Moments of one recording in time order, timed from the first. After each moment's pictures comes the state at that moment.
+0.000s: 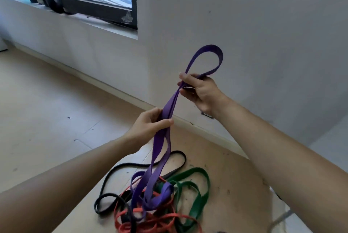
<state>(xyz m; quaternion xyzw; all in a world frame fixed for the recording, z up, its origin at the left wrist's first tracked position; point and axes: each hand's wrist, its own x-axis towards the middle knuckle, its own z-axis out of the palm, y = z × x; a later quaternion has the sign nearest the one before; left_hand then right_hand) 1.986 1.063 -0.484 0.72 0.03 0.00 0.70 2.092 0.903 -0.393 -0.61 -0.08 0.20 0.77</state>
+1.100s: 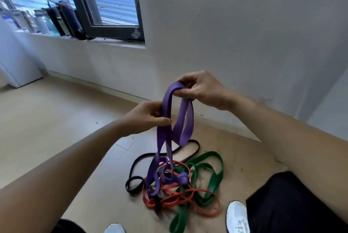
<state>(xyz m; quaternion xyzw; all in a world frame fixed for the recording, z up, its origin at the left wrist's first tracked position) 1.876 1.066 -0.418 0.87 -0.10 -0.02 0.49 1.962 0.853 -0.369 -0.78 -0.38 0.05 0.49</state>
